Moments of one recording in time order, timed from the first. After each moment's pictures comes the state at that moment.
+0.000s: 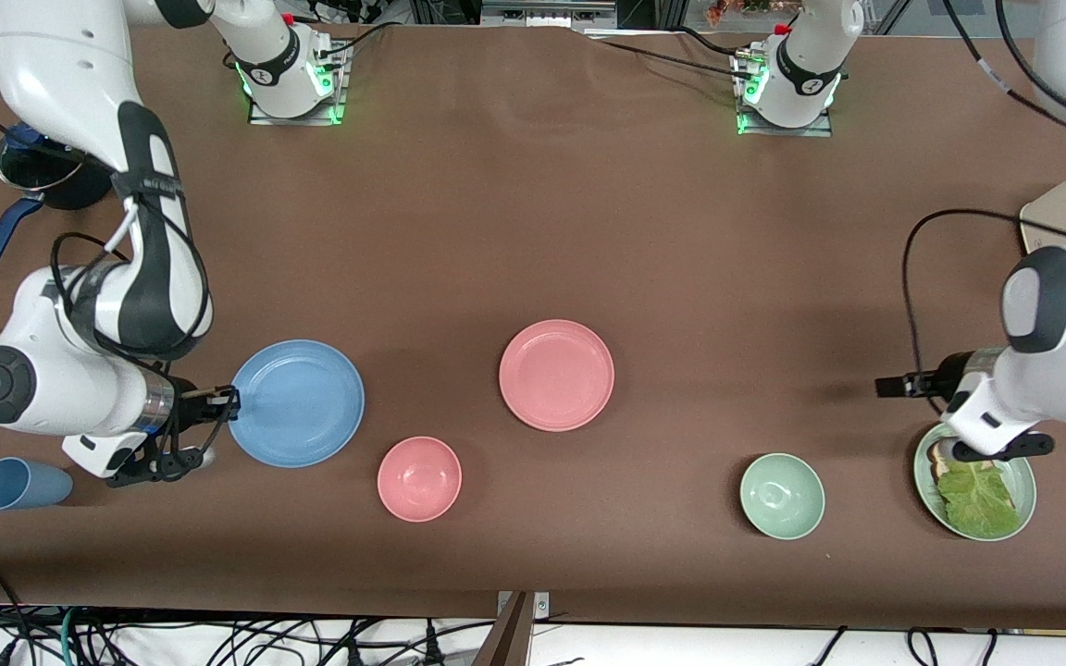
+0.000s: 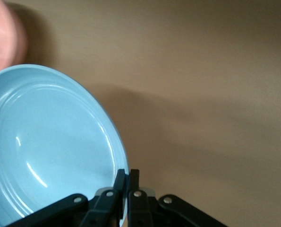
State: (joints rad) left arm 0.22 0.57 -0.21 -1.38 0.14 1.72 -0.07; right arm 0.23 0.72 -0.18 -1.19 0.20 1.81 -0.23
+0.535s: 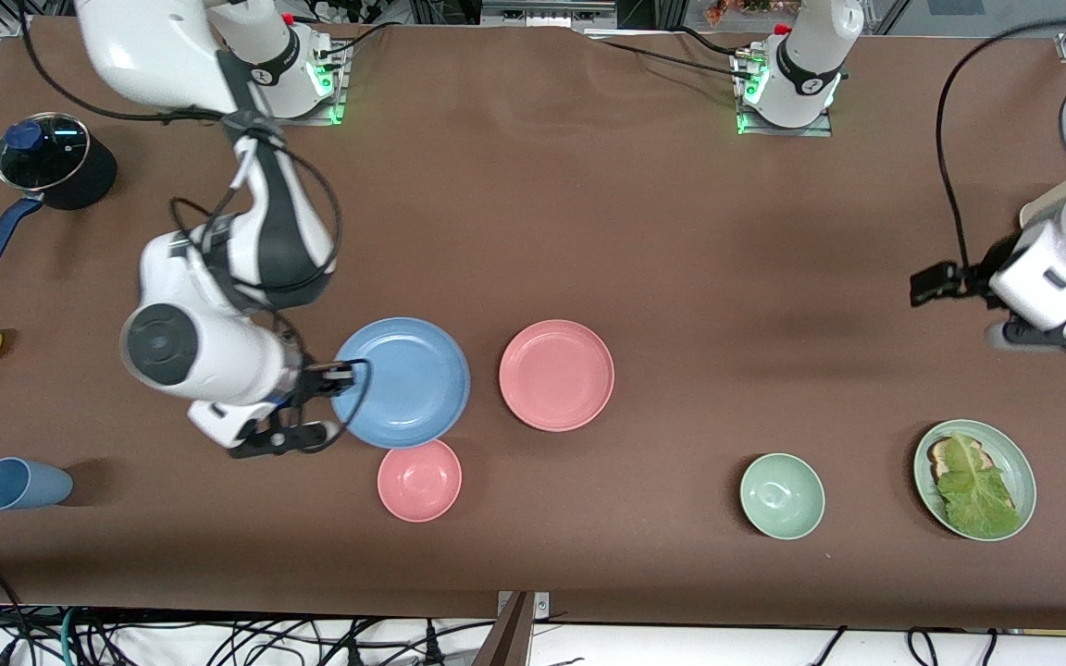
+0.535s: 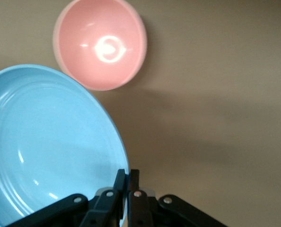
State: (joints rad) left arm 0.00 0.12 -0.02 -1.61 0.03 1.65 0.01; right arm 0.47 0.71 -0.17 -1.17 0.24 1.81 0.17
